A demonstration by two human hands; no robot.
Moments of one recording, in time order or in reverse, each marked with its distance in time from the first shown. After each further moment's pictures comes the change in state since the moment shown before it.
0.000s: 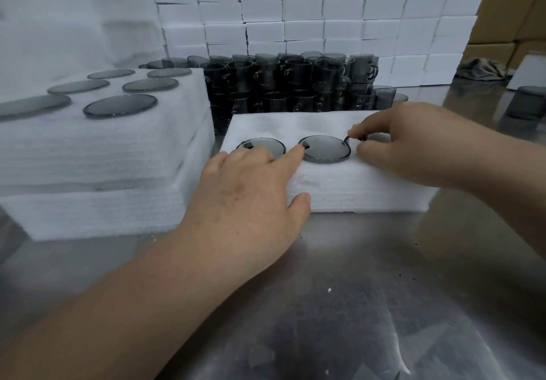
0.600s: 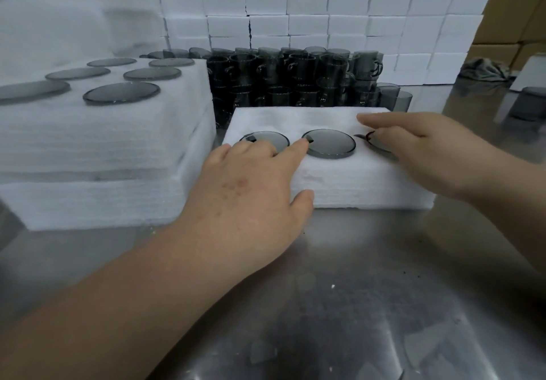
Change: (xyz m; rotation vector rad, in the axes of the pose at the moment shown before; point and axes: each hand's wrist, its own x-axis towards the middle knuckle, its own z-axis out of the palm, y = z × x) left_hand -0.001 -0.003 -0.001 0.019 0.024 0.036; right_hand -0.008 0.006 0.011 0.274 0.041 0.010
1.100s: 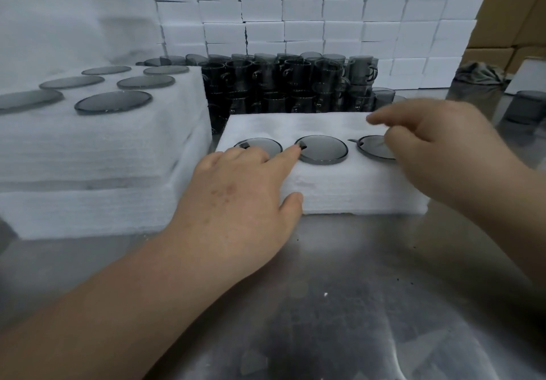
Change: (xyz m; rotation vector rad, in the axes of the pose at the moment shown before) left_hand 0.001 0.001 -0.002 0.007 0.013 0.001; right_hand -0.015 -0.014 -0.008 -0.114 0.227 -0.009
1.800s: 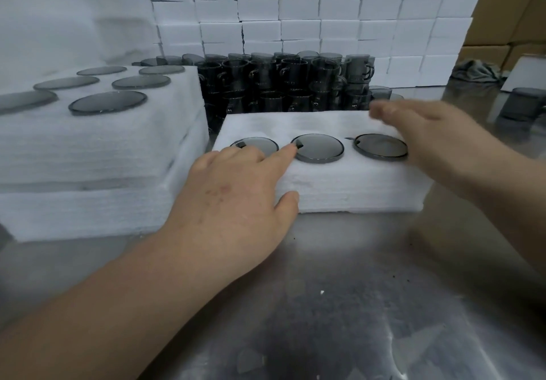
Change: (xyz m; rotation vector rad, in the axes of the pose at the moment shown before) left_hand -0.001 -0.002 0.002 -0.031 0.025 0.006; right_hand 0.014 0.026 0.006 0.337 -0.097 0.167
